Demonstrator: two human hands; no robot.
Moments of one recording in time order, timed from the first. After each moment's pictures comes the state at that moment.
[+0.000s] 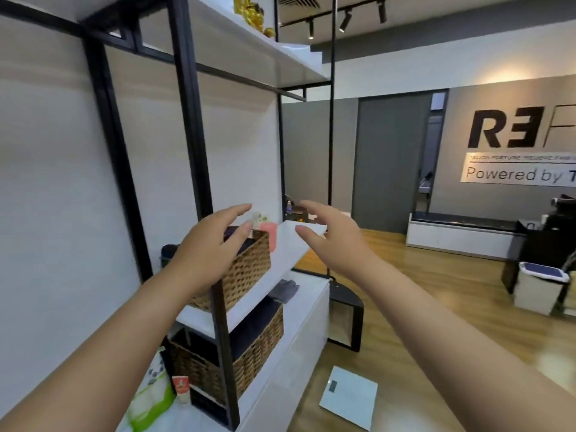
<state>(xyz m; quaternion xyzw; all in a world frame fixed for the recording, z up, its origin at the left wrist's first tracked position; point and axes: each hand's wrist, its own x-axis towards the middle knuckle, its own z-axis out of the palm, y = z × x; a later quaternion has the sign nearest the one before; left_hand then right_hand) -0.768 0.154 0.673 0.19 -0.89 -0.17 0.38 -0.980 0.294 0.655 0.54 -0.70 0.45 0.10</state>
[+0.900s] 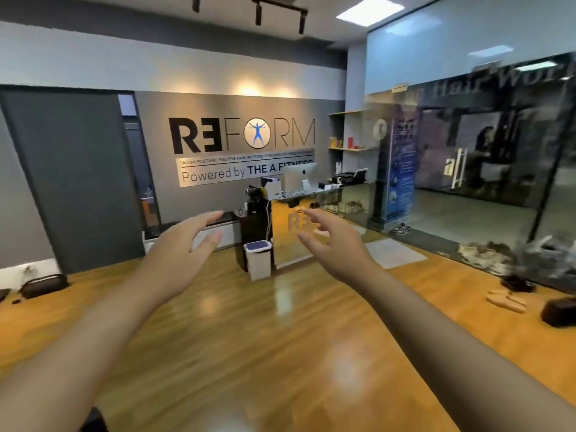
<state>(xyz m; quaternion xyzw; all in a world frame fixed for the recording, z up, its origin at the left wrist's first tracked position) -1.408 0.352 0.650 -0.23 -0.89 -0.30 0.24 -1.406 0.646 0.624 0.10 -0.88 0.36 0.29</state>
